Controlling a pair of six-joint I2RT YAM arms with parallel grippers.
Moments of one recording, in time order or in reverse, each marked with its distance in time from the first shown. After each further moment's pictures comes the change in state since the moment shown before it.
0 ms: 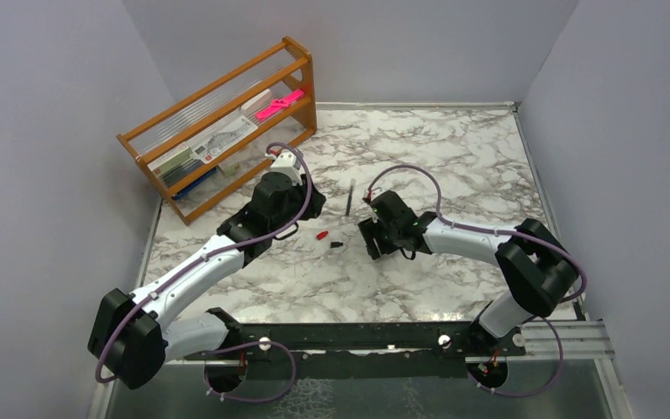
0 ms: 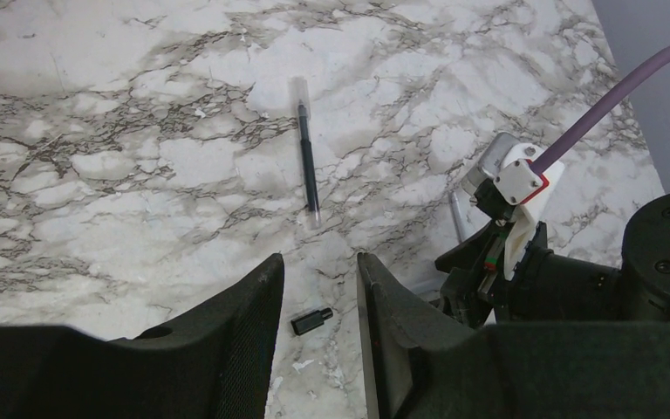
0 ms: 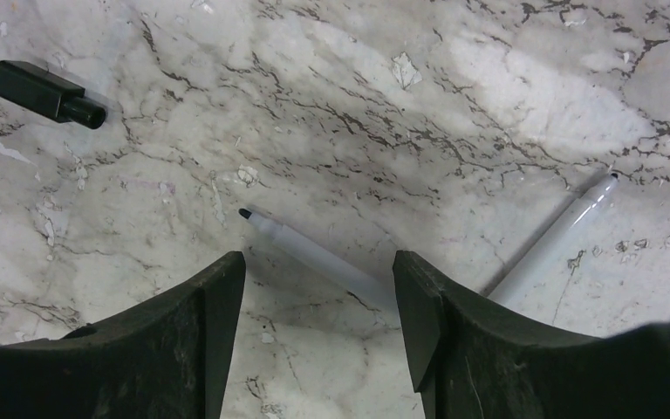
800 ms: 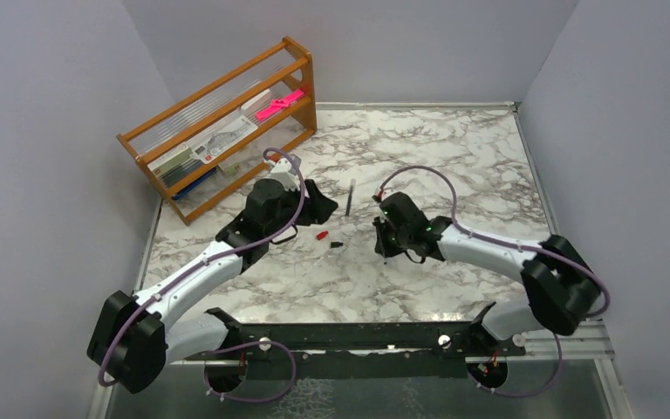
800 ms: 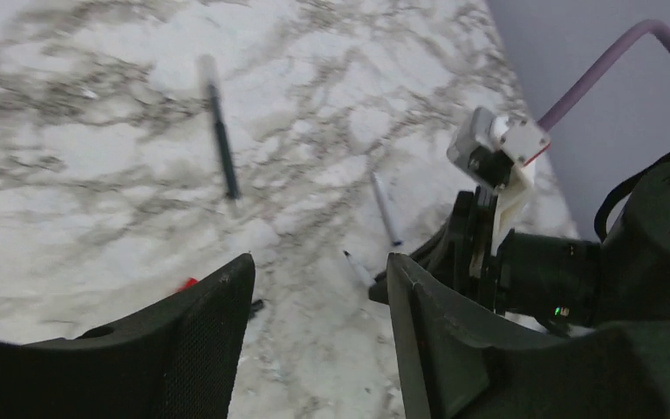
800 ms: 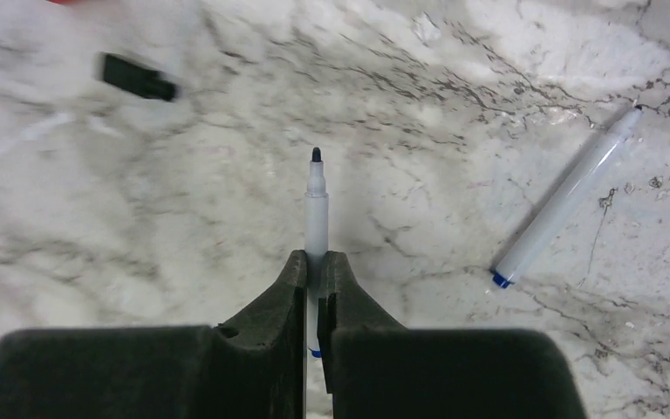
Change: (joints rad) left arm 0.037 -0.003 -0.061 0.095 0.157 -0.057; right arm 0.000 -0.088 -0.045 -0.033 -0.024 0.122
